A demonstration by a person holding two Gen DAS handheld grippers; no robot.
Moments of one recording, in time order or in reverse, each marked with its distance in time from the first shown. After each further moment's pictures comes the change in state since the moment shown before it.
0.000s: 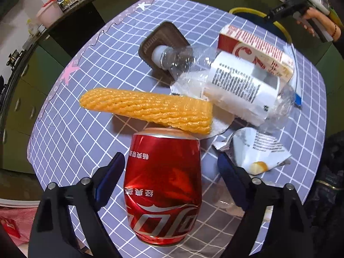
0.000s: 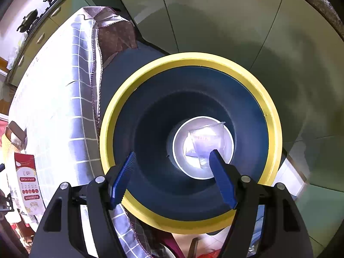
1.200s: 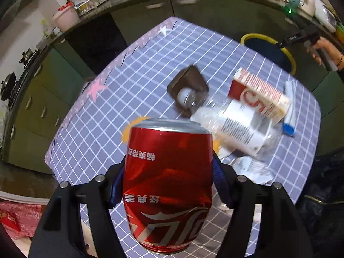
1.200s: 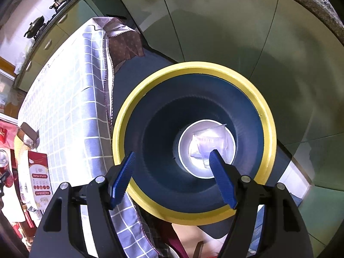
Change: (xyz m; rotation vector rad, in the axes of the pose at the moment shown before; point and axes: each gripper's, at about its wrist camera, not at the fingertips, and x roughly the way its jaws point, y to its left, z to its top) left arm -0.060 0.025 0.027 -0.067 -0.089 0.036; right arm -0.026 -0.003 -0.008 0.001 -0.052 0.054
